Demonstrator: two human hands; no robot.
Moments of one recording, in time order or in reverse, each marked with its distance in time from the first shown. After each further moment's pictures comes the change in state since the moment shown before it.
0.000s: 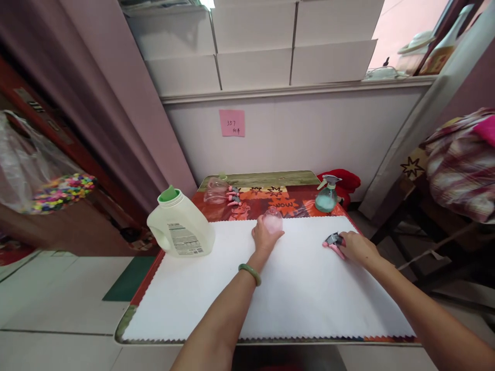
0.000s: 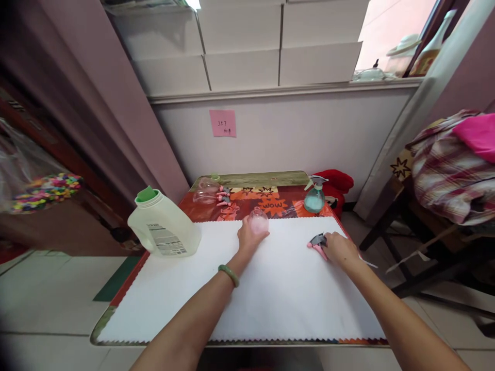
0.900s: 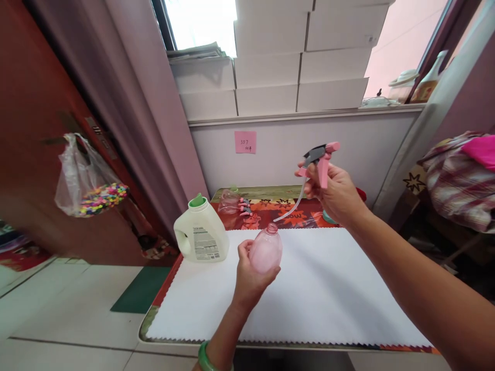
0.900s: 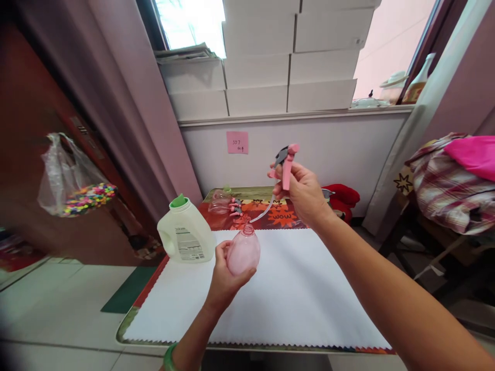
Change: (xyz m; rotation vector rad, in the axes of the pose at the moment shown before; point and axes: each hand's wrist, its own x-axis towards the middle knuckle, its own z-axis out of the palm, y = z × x) left_hand -0.134 0.058 -0.134 -0.230 0.082 0.139; right_hand -0.072 -0.194 -0.210 1.671 0.173 -0.638
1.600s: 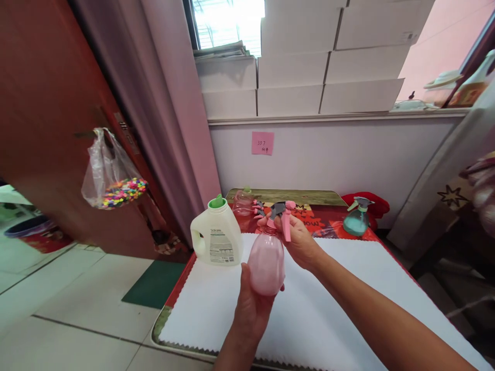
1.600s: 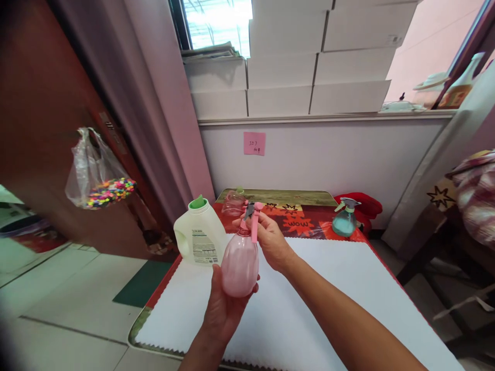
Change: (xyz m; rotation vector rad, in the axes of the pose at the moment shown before) left_hand -0.008 0.000 -0.035 -1.079 0.007 -0.473; right_hand -0.046 0.112 0.097 0.374 -0.284 0.348
